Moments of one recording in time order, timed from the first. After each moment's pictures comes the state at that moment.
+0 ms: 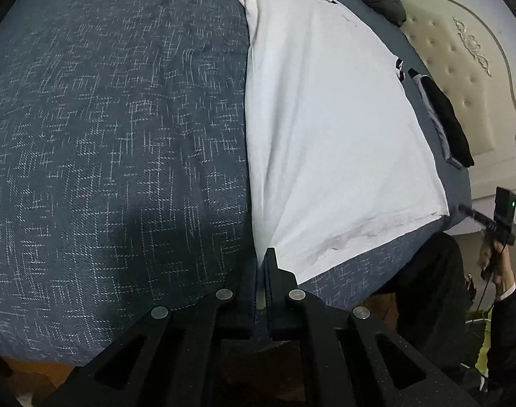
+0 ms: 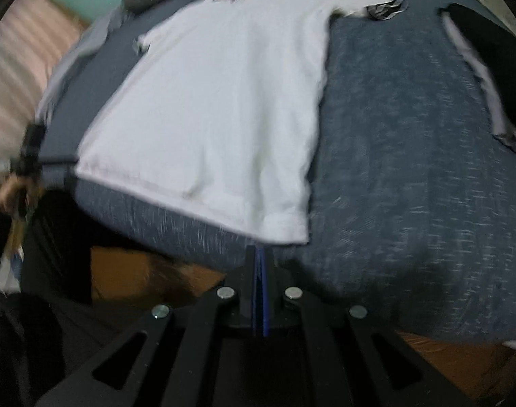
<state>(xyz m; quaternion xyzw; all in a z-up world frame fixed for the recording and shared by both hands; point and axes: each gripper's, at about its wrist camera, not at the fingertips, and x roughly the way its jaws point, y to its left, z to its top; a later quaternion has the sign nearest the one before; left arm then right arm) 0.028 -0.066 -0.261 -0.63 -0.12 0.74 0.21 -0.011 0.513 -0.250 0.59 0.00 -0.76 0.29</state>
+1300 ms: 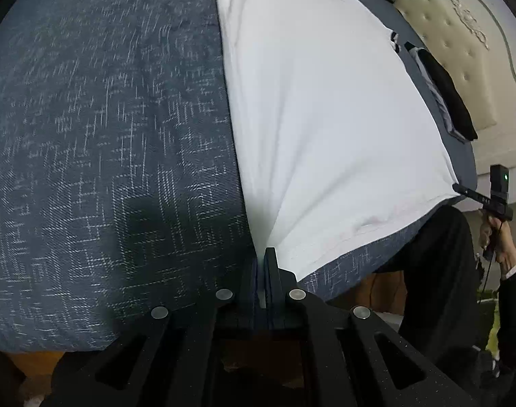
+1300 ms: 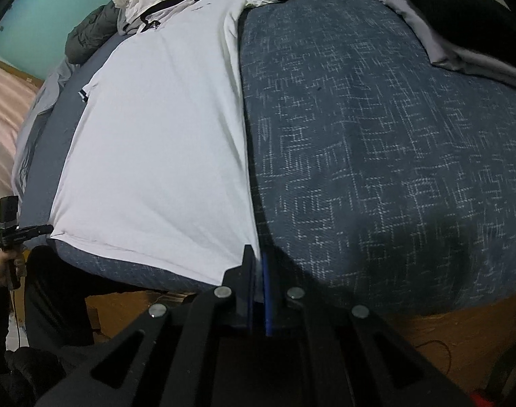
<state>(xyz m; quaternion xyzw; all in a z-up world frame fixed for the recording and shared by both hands) 0.038 -0.056 -0.277 -0.65 -0.09 0.72 0.22 -0.037 0.553 -0.291 0.61 -0.05 -0.76 0.21</state>
